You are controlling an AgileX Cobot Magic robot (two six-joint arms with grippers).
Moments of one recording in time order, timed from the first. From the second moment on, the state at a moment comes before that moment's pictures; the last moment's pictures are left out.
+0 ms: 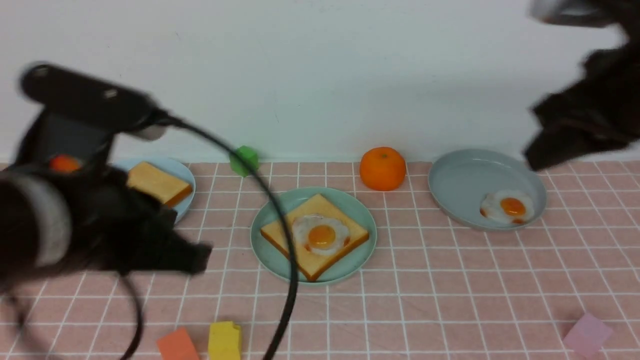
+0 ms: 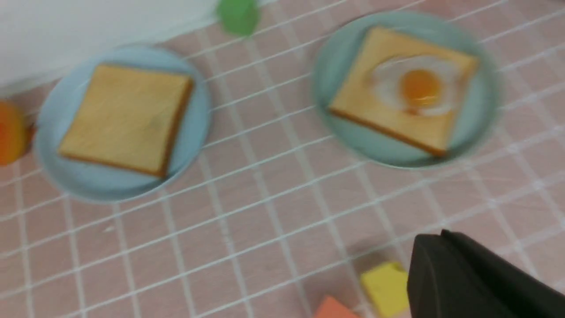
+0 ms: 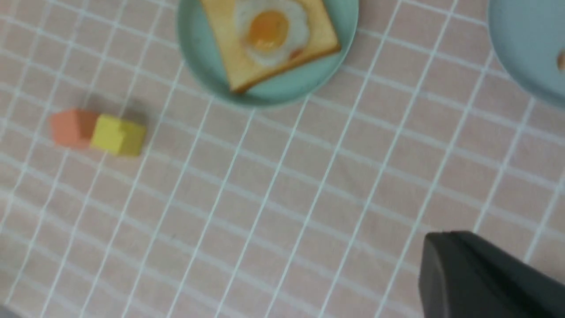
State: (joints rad) right arm 0.20 1.34 -1.44 0.35 1.23 -0.21; left arm -0.70 1.08 -0.95 0.50 0.77 -0.59
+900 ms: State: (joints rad) right arm 0.38 0.73 -1.10 0.37 0.97 -0.47; left arm 0.00 2.00 -1.57 -0.13 0.81 0.21
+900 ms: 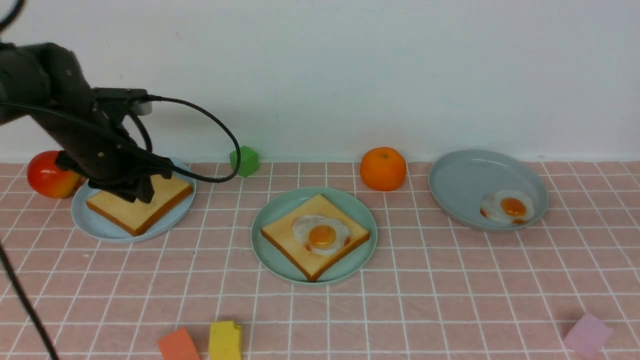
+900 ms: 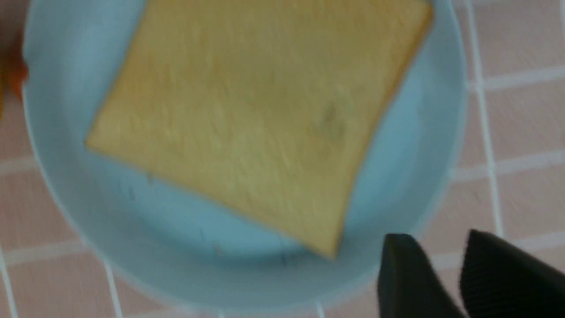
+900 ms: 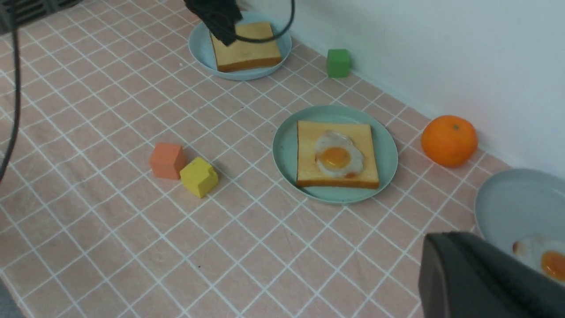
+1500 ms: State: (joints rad) right arm 0.38 0.75 -1.06 0.38 0.97 -0.47; left arm -0.07 2.15 -1.59 0.07 0.66 0.35
